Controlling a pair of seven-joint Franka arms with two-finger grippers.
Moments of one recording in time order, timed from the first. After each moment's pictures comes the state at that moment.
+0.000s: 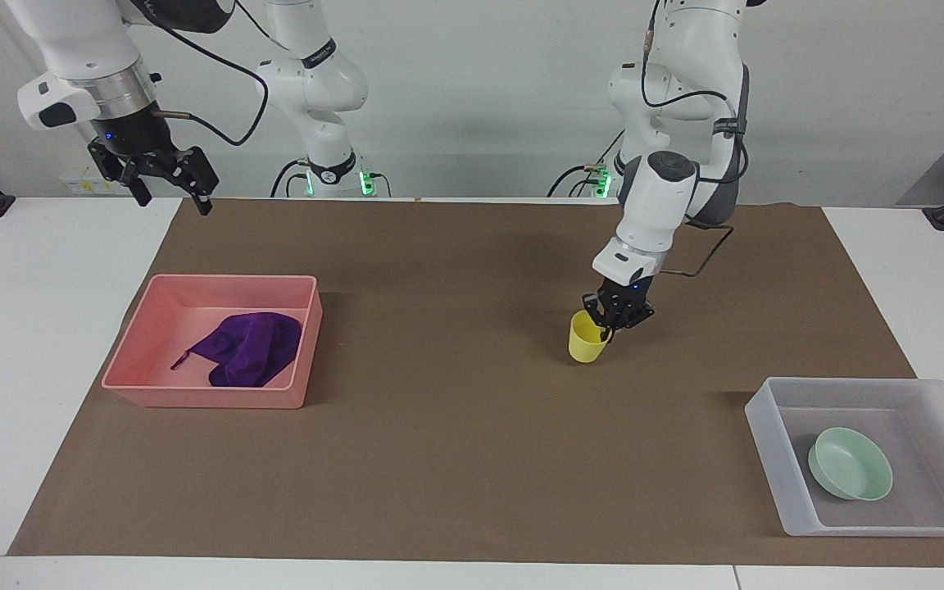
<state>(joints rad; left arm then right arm) -0.30 0.08 -0.07 -2.23 -0.02 2.65 -0.28 -0.10 -0.08 -0.01 -1.63 -0.03 1.60 0.07</state>
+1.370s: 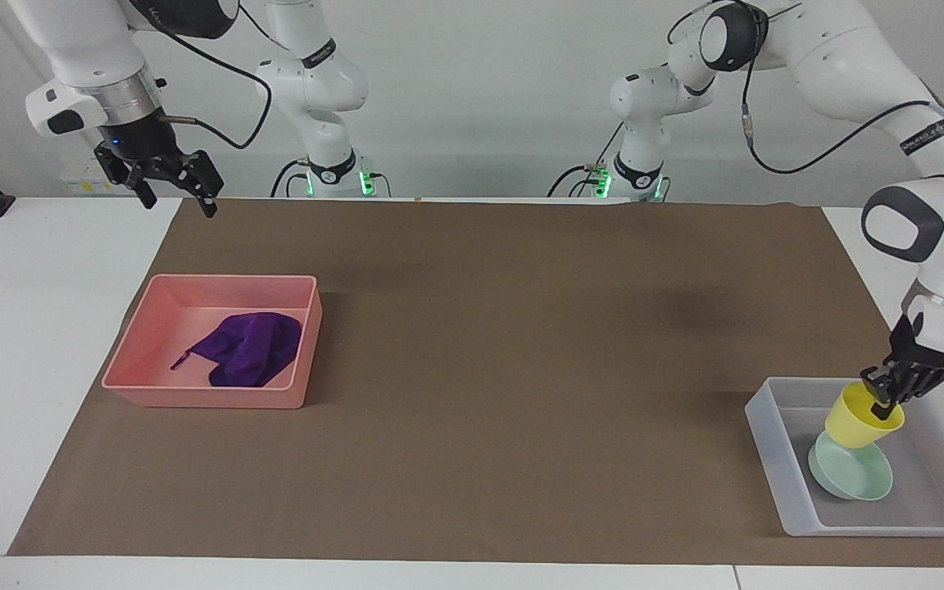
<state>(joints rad) 0.21 0.52 -0.06 -1.36 -0.02 2.22 0.06 -0.10 -0.08 -0.01 -1.65 -0.03 1.60 0.07</state>
